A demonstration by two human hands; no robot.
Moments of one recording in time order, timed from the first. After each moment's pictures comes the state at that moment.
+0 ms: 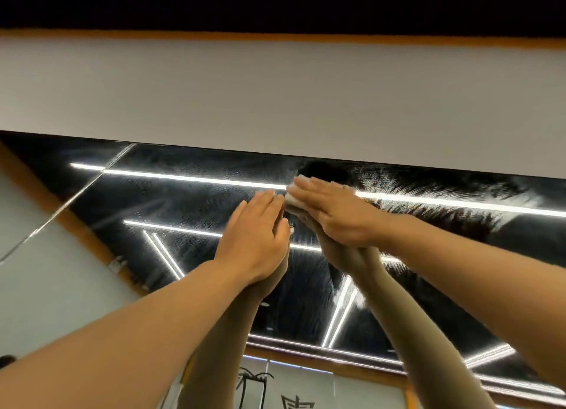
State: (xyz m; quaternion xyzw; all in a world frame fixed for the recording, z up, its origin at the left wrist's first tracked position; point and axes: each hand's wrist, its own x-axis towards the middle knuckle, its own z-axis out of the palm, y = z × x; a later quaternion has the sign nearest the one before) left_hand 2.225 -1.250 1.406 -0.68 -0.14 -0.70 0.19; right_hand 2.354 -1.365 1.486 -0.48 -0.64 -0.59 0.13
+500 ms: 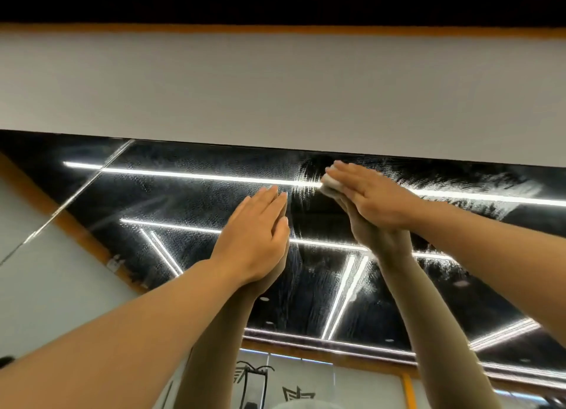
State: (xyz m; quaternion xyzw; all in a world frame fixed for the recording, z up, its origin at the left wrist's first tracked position) left_hand 2.216 -1.235 1.403 -0.70 -0.11 -0.67 0.22; right_hand 2.383 -1.391 1.498 -0.51 -0.60 -0.58 0.20
